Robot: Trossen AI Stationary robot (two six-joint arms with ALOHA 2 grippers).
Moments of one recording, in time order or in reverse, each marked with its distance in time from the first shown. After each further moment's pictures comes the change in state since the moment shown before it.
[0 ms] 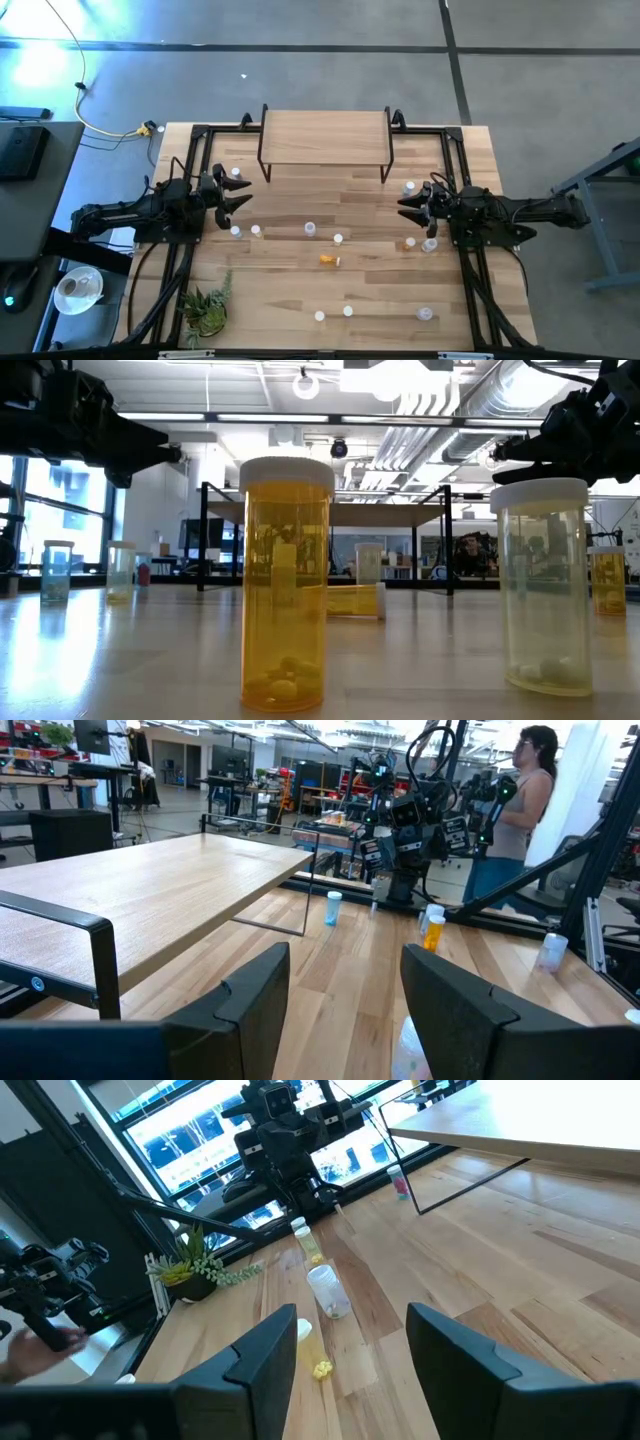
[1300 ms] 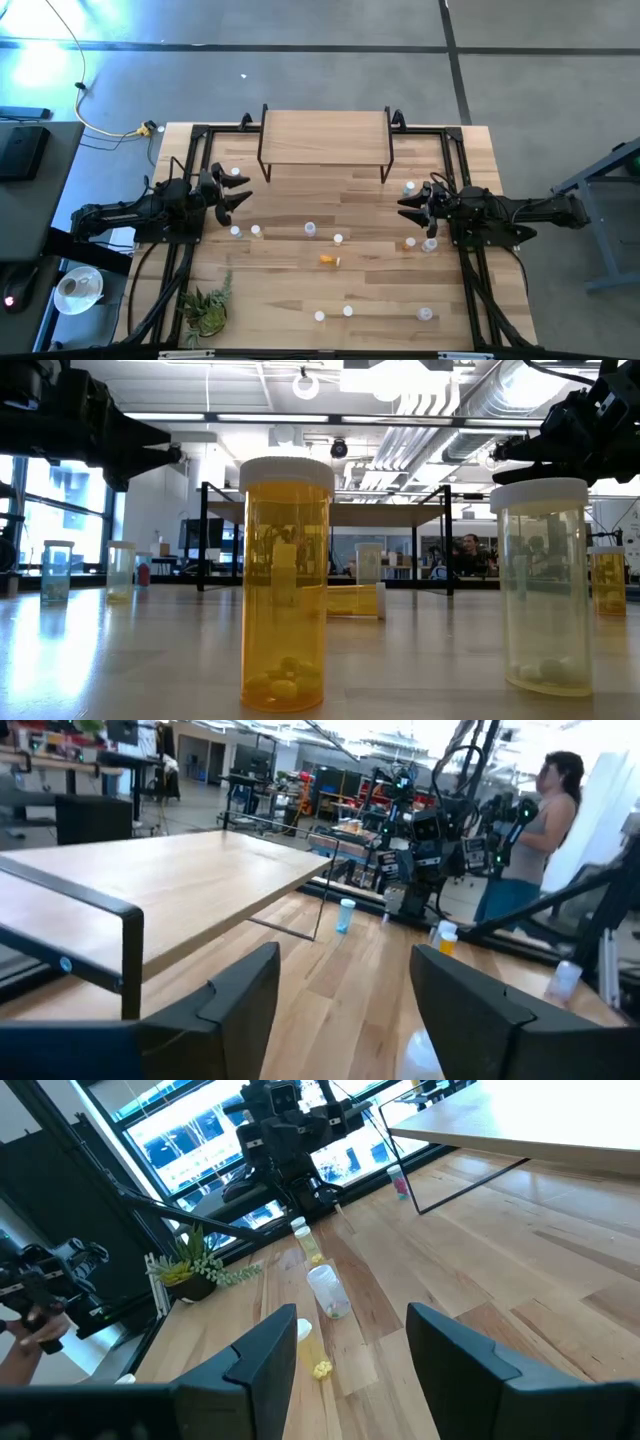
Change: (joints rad) left arm 0.000 0.000 0.000 0.012 -0.064 -0.082; right arm 0.000 0.000 0.000 0.000 0.000 0.000
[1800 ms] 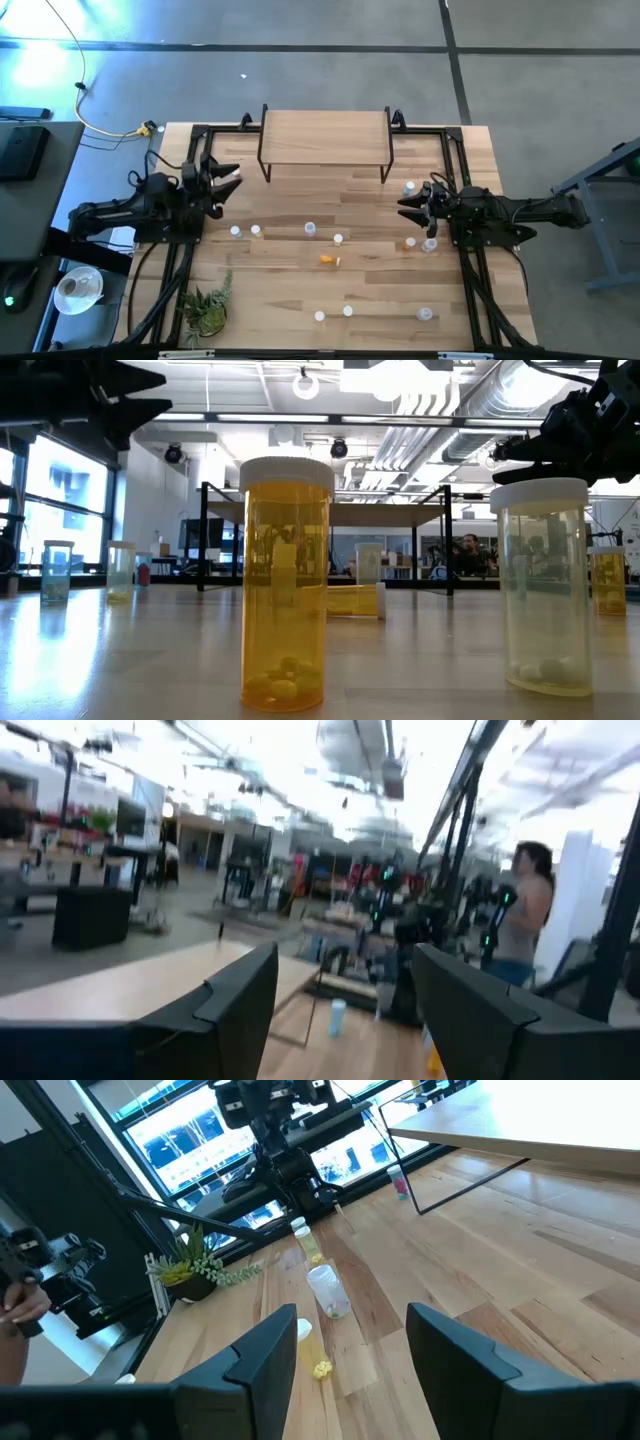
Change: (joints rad) left arm 0.000 0.048 0.113 0.145 -0.015 0.065; right arm 0.000 0.000 0.000 0.000 0.000 0.000
